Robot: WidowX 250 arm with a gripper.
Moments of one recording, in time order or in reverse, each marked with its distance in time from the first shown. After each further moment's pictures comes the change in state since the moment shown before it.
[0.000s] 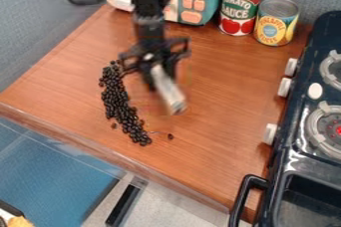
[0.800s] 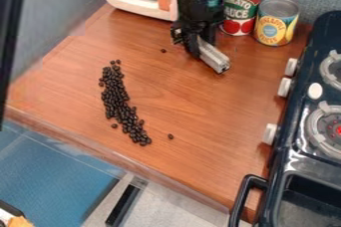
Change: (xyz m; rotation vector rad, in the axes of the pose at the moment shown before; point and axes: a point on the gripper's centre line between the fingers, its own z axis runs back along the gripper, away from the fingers) arm 0.066 -0.082 -0.028 -0.010 -0.038 0.141
